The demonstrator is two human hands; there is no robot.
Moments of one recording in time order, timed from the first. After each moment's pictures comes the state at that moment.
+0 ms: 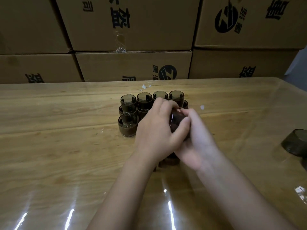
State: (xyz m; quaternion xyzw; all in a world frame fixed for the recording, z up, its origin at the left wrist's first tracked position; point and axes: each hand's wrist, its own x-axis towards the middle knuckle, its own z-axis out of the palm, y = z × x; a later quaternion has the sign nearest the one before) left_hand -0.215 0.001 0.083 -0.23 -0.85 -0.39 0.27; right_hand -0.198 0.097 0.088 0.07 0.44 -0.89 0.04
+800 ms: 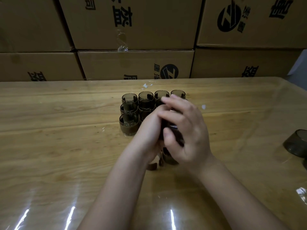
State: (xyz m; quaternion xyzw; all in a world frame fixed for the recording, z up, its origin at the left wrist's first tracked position) left_hand -0.212 -0.005 0.103 -0.07 -0.61 -0.78 -0.16; right_hand -0.205 0.102 0.068 -0.32 0.75 -0.34 -0.46
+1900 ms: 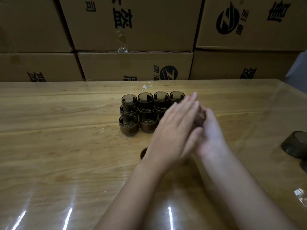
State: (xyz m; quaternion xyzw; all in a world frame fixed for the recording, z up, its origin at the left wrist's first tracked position) left_hand -0.211 0.017 0.071 -0.39 -0.81 -0.31 0.31; right_hand -0.214 0.120 0.091 0.18 0.38 -0.91 0.00
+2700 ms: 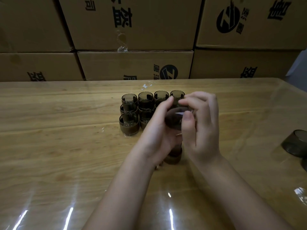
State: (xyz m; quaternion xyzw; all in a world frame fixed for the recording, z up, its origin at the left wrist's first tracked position) left_hand -0.212 0.006 0.095 -0.11 -0.46 -0.86 -0.21; right_hand -0.202 0.109 0.079 -0.22 0.75 -0.35 -0.52
